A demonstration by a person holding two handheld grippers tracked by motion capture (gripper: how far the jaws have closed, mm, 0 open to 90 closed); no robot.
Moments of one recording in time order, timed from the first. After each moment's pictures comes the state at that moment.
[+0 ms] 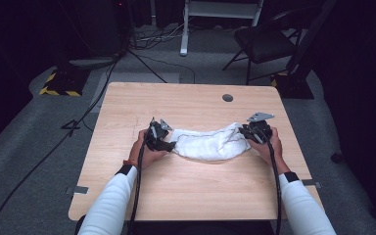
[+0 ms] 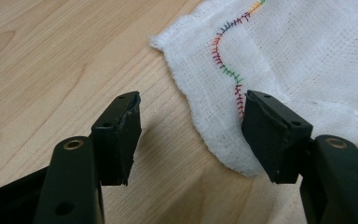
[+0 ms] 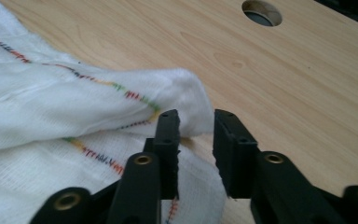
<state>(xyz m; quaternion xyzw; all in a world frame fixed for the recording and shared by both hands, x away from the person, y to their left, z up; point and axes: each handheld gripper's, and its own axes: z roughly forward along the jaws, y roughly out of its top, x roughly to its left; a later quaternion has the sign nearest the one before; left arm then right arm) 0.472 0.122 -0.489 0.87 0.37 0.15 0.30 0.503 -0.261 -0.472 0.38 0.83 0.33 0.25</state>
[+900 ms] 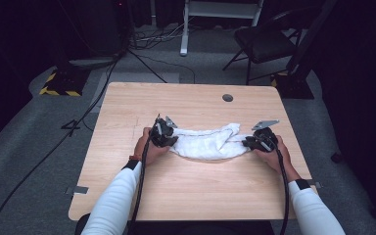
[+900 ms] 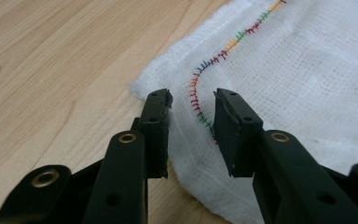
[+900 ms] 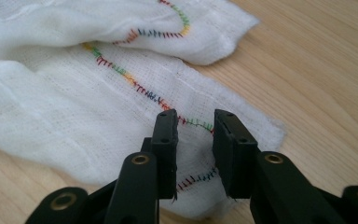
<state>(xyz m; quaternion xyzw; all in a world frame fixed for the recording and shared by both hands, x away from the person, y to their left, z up) 0.484 0.109 -0.486 0.88 0.34 0.15 0.29 0.485 -0.283 -0.484 0.37 0.87 0.30 0.16</state>
